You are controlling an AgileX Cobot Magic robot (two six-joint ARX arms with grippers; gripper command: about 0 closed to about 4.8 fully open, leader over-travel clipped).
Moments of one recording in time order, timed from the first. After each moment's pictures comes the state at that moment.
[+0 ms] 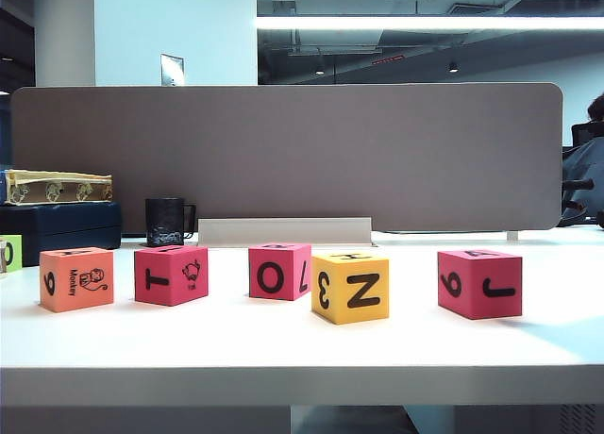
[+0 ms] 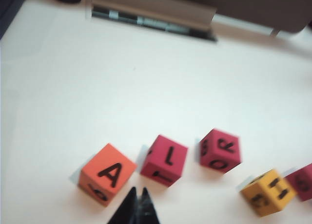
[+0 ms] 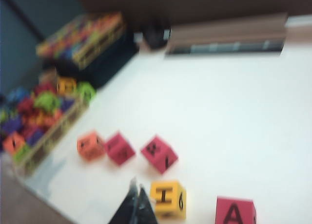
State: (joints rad) left arm -0.05 0.69 0.70 -0.40 0.27 -0.21; right arm 0.12 0.77 0.93 -0.45 -0.52 0.25
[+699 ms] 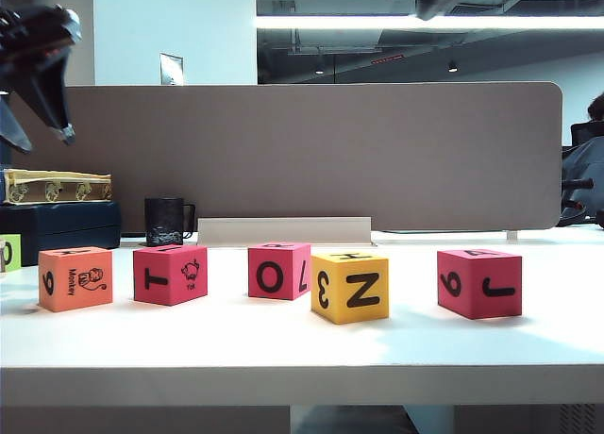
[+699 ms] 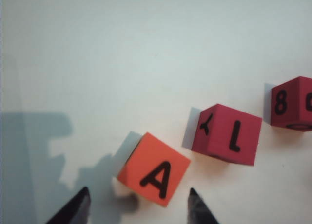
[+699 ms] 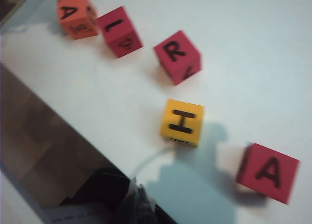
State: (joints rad) left arm -0.05 1.35 1.14 -0.67 0.22 0.05; right arm 0.59 1.22 1.28 -0.87 -0.20 0.04
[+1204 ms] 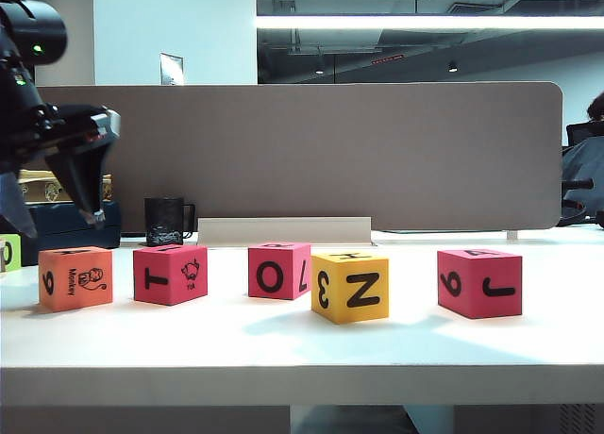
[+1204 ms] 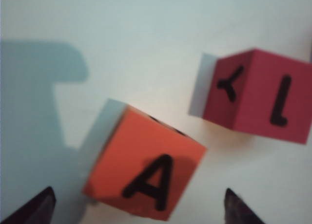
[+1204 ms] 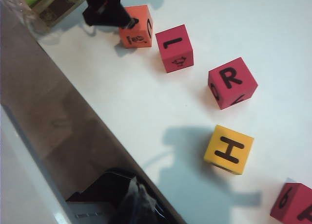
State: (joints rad) left arm -0.10 1.61 1.20 -0.77 0.22 0.15; right arm 0.74 1.30 1.40 -0.88 -0.20 0.04
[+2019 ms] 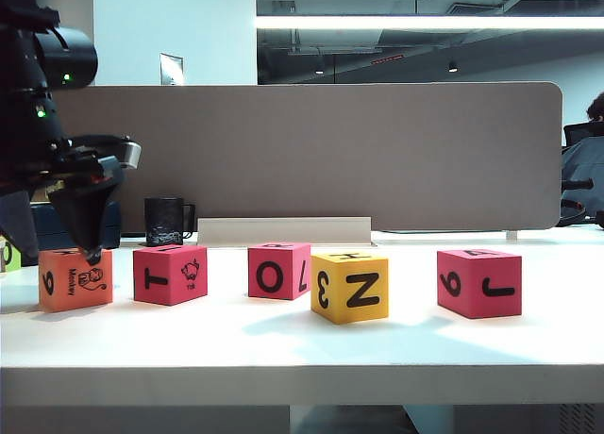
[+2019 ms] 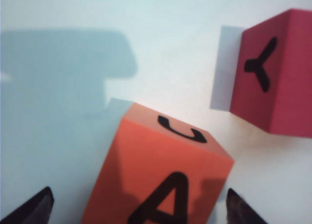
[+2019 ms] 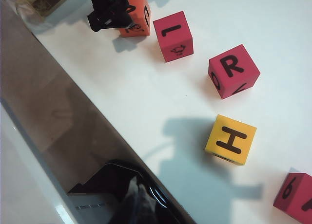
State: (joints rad) left arm -0.16 1.68 1.20 -0.74 0.07 0.23; right arm 0.74 1.31 1.40 -0.91 -0.20 0.05
